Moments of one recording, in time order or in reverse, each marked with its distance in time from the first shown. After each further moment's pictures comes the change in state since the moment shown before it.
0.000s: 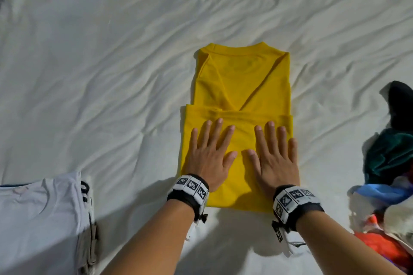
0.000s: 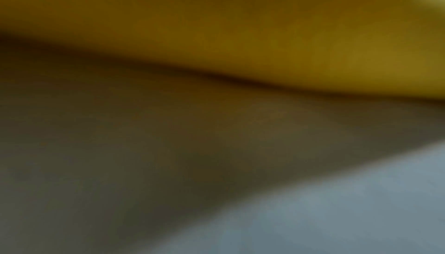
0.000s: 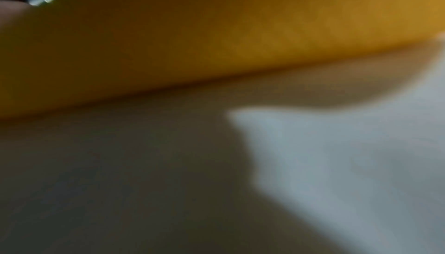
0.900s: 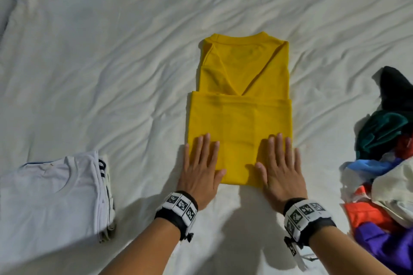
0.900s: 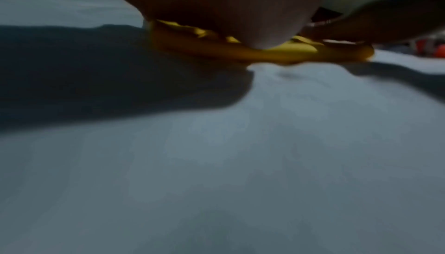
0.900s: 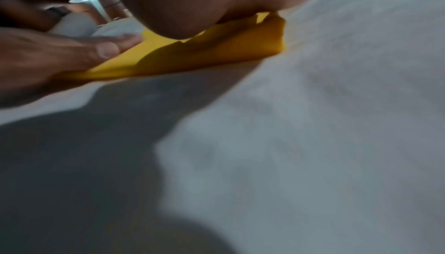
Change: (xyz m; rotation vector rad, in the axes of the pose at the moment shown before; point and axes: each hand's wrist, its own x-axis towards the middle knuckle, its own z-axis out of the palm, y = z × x) left_hand -0.101 -0.006 0.017 0.017 0.007 -0.010; right_hand -0.085 0.009 0.004 0.003 -0.057 -0.056
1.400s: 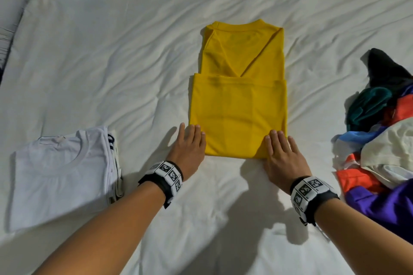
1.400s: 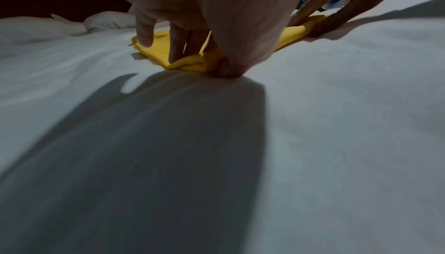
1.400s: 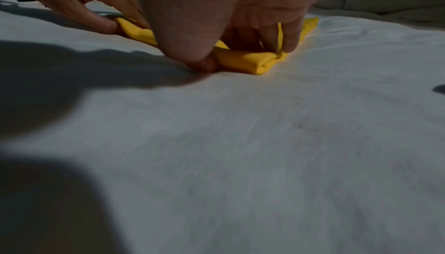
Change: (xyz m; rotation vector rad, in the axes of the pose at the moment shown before) left_hand -0.024 -0.025 -0.028 0.552 -0.212 0.166; right_hand -0.034 0.006 -0.008 -0.258 -0.125 -0.165
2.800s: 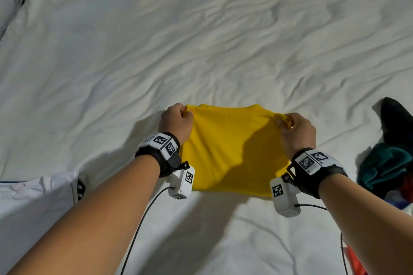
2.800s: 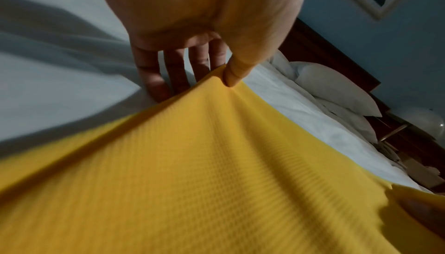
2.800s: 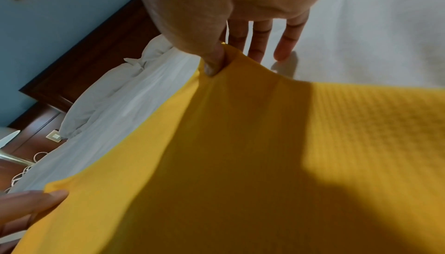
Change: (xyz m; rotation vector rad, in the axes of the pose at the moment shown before) left_hand 0.168 -0.105 -0.052 -1.316 0.329 -0.733; right_hand 0.170 0.074 -0.103 0.866 0.339 0.613
